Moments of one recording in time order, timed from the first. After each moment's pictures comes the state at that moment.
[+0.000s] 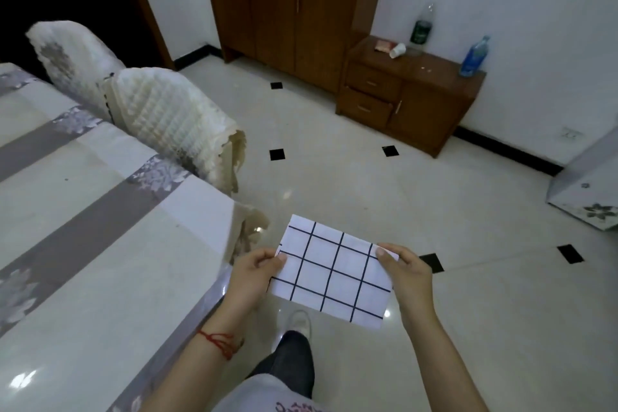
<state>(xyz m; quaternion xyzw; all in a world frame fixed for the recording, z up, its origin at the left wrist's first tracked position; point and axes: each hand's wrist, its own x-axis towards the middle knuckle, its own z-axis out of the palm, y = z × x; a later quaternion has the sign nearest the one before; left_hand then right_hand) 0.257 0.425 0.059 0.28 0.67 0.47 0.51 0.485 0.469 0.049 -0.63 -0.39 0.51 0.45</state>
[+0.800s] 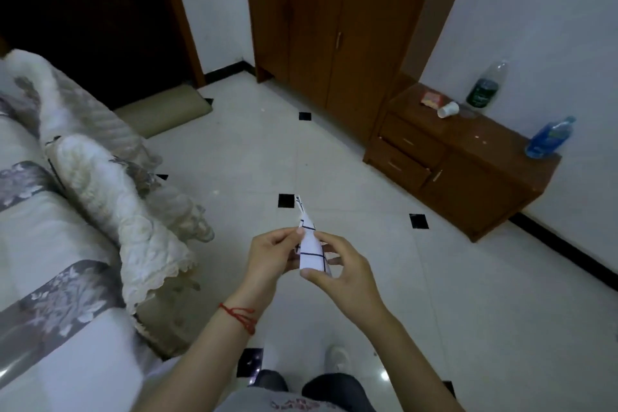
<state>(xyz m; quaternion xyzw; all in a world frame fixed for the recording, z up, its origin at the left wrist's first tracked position) 0.265 0.837 0.088 0.17 0.62 0.58 0.50 0.398 0.864 0.081 -0.41 -0.73 0.47 0.26</state>
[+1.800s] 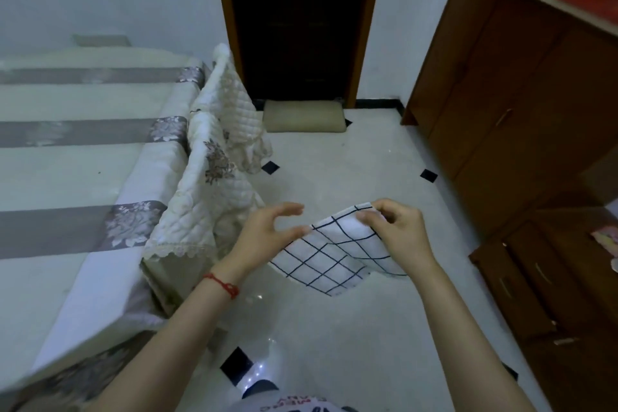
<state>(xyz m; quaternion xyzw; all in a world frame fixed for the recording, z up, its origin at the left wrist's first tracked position) 0.224 0.917 0.111 0.26 0.83 0.47 0.13 0.335 1.110 0.129 -0.17 -0.79 0.55 0.20</state>
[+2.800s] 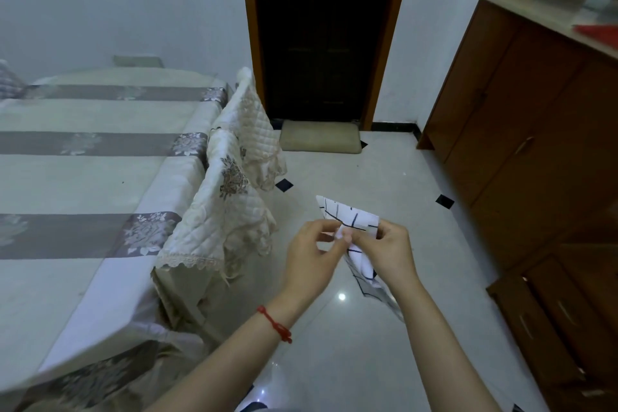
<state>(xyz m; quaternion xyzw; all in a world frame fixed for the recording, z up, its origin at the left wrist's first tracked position) 0.281 0.966 0.133 0.18 0.79 0.58 0.06 0.321 1.087 0.137 -0.18 -0.70 0.67 0.17</state>
